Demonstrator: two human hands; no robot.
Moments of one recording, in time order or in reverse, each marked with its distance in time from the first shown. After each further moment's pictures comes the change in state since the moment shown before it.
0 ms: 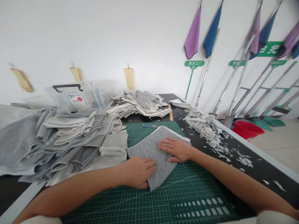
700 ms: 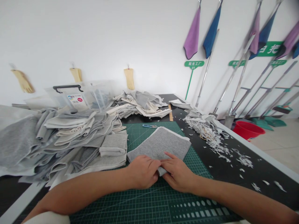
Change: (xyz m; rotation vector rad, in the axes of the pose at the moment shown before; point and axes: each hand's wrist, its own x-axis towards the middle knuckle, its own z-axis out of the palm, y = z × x) left_hand 0.017 0.018 -0.003 -0.027 0.289 -0.203; right_hand 0.012 -0.105 0.007 0.254 0.300 0.352
